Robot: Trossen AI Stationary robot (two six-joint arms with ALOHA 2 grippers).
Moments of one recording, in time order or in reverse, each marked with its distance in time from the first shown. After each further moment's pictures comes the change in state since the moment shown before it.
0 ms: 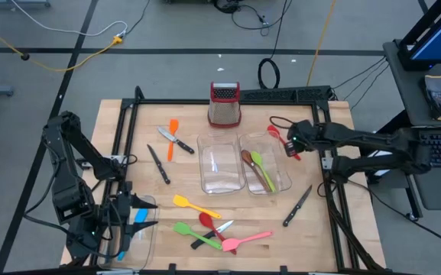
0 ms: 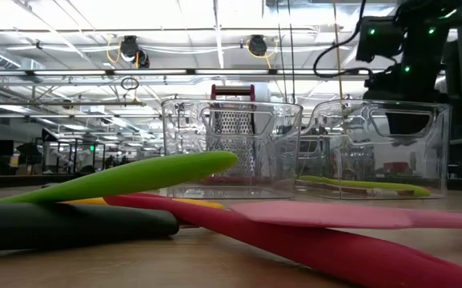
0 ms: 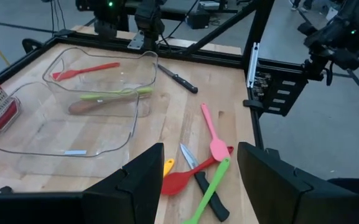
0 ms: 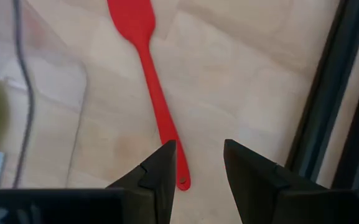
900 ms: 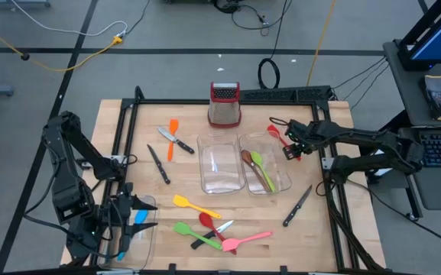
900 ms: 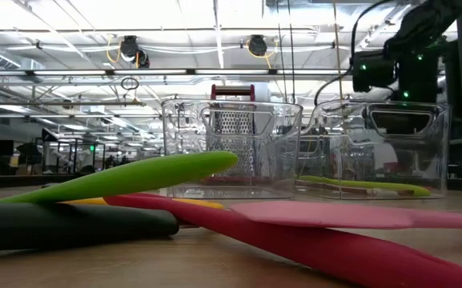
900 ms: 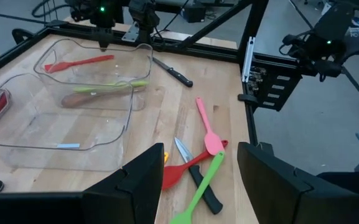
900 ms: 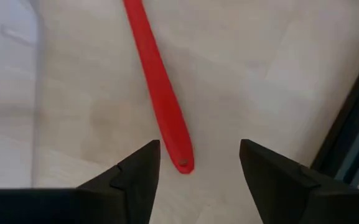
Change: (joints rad) left arm 0.000 0.000 0.000 0.000 0.034 -0.018; right arm -0.149 0.104 -0.103 0.108 -0.220 -0.101
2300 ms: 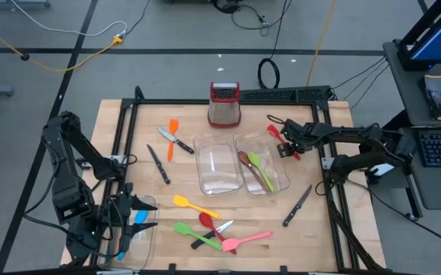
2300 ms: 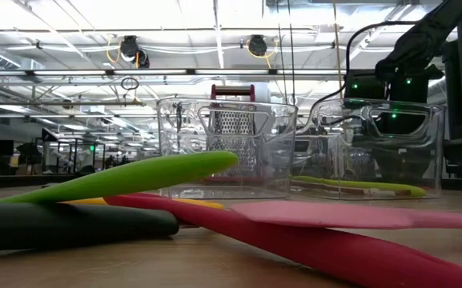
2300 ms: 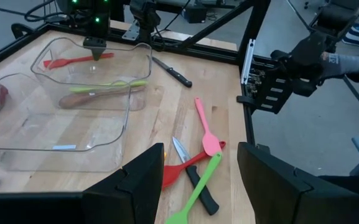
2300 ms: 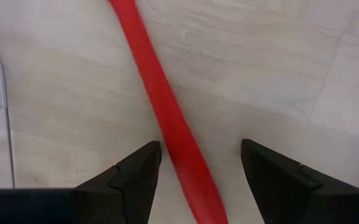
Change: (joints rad) left arm 0.000 0.000 0.000 0.002 -0.001 -0.030; right arm -0.065 0.163 -0.132 0.292 0.045 0.018
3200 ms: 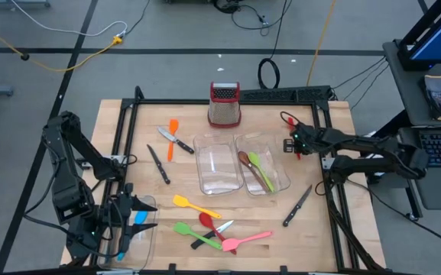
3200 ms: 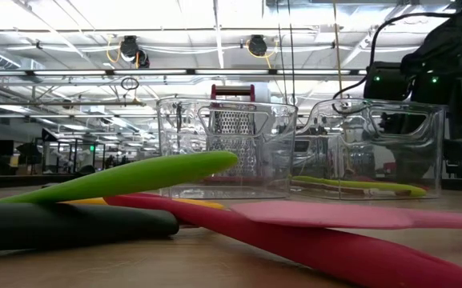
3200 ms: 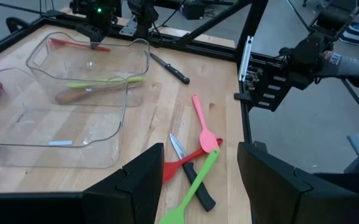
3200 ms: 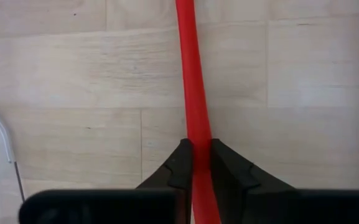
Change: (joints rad) left arm 0.000 0.000 0.000 -0.001 0.017 -0.012; right arm -0.006 -0.224 -0.206 -0.052 0.049 0.256
